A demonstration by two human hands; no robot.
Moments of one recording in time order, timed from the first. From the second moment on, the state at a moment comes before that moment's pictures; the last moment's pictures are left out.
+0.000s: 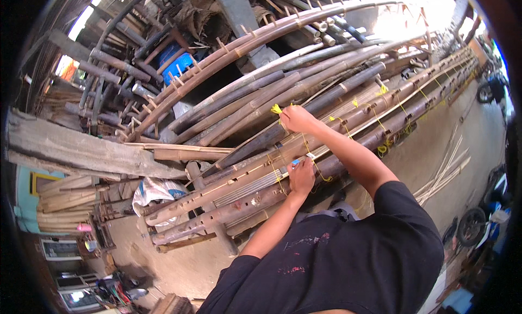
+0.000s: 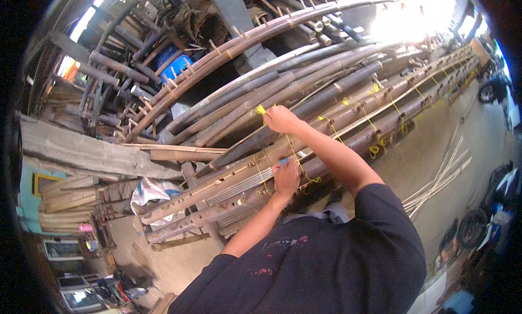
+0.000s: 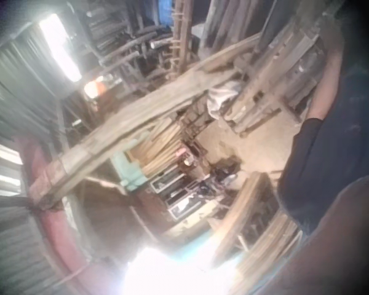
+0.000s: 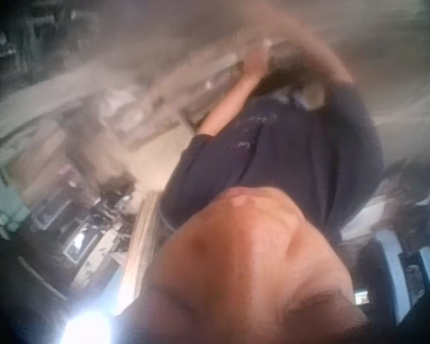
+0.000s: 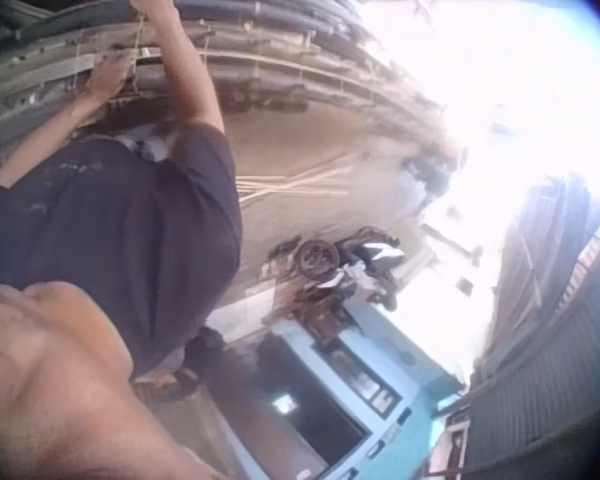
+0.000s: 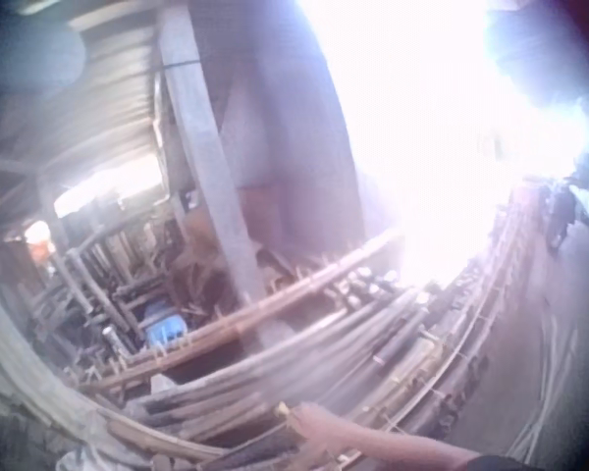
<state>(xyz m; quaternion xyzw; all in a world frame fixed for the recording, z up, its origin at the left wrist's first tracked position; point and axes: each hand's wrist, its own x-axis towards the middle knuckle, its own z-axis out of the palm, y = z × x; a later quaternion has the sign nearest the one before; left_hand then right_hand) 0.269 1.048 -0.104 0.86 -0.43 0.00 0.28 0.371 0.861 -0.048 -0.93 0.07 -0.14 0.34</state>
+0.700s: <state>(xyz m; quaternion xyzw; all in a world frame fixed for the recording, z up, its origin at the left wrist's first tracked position) 0.284 1.052 -0.122 0.84 -0.46 0.01 0.27 0.354 0.825 -0.072 -0.92 0.21 0.08 0.31</state>
